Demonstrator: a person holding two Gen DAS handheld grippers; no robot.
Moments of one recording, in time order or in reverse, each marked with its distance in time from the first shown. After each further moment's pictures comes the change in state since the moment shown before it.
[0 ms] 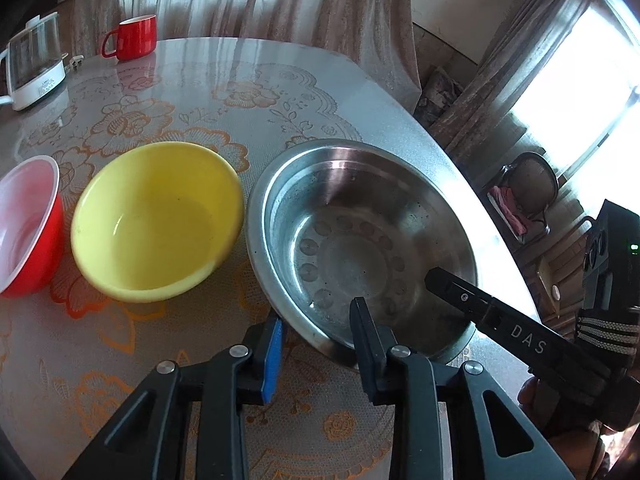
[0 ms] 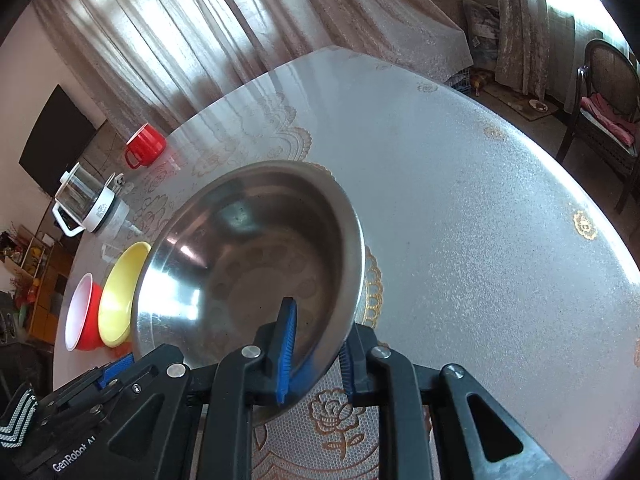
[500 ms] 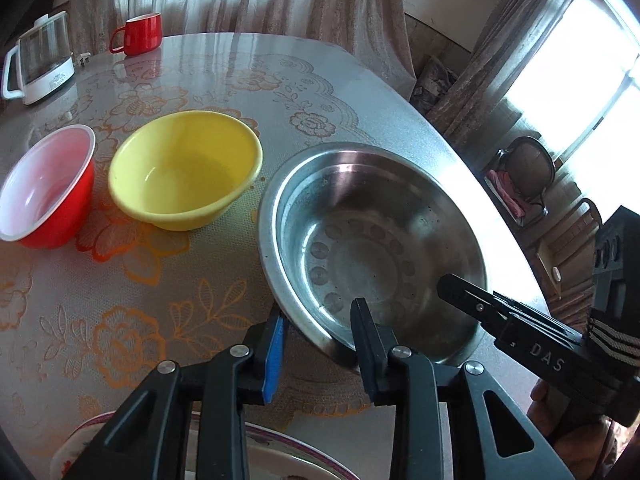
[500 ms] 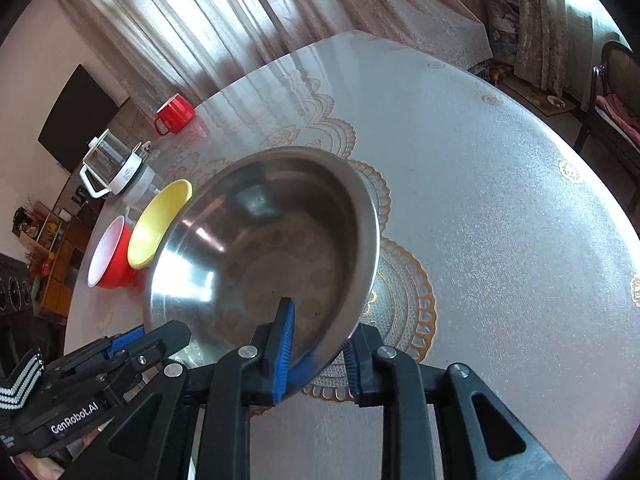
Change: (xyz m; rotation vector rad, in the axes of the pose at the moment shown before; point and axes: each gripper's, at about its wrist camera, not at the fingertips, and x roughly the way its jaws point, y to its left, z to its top) left arm -0.031 0.006 -0.041 0.029 0.020 0.012; right arm -0.034 0.004 -0.049 -0.069 0.037 0.042
